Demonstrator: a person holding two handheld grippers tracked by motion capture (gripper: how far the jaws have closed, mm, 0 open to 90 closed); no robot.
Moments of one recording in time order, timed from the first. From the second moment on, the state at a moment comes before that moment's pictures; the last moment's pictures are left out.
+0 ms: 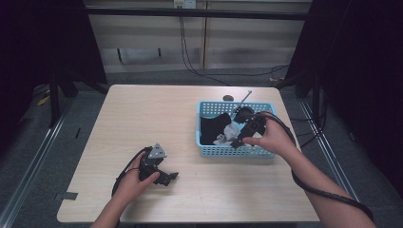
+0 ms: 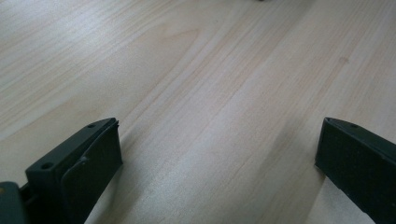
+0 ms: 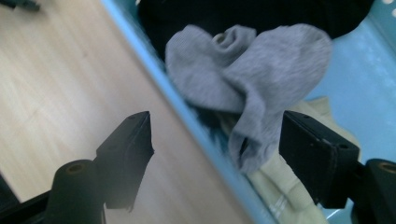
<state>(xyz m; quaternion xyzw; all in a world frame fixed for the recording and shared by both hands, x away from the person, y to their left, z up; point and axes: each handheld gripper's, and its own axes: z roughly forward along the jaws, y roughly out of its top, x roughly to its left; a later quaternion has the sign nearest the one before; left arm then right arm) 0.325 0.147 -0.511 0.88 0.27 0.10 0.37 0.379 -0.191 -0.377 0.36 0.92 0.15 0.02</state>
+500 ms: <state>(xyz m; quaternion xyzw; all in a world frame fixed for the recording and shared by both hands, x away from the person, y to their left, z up) 0.325 0.147 -0.511 0.88 0.27 0.10 0.37 0.415 -0.191 -0.406 0.39 0.91 0.13 0.01</state>
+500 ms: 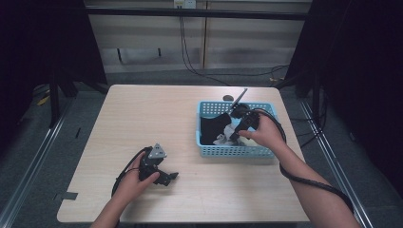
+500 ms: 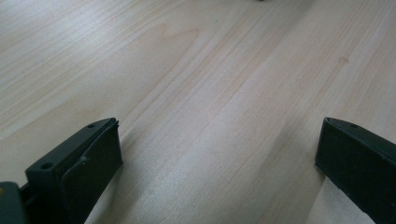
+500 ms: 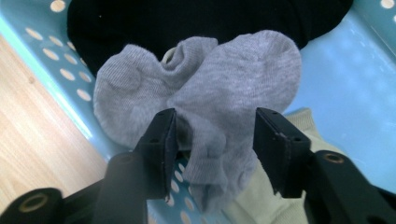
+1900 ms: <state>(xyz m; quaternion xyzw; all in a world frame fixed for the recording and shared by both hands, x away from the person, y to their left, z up) 0.325 0.147 -0.511 0.88 0.27 0.10 0.37 0.407 -0.213 -0.323 0.38 0.91 0.17 0.03</state>
